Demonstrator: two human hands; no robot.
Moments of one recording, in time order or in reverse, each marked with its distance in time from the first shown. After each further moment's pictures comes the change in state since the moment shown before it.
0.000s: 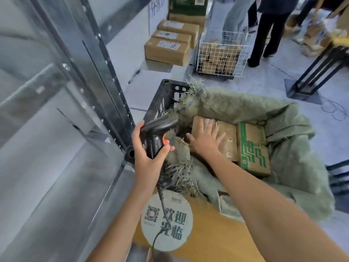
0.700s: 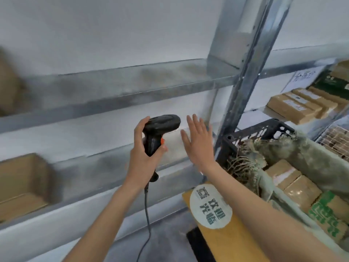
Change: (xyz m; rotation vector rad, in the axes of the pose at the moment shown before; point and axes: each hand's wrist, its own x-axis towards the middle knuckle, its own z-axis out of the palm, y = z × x) left_hand -0.287 0.094 -0.124 0.347 0.726 0.327; right_hand -0.320 -0.148 -0.032 0.147 0.217 -1.208
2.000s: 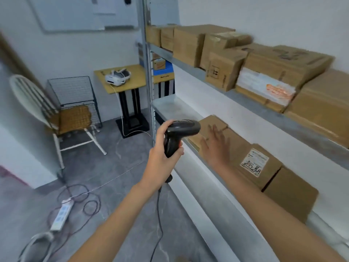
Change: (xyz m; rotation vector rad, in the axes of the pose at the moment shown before) left_hand -0.295 0.021 -0.549 0.459 1.183 -0.186; right_hand -0.191 -0.690 0.239 0.279 -0.642 -1.081
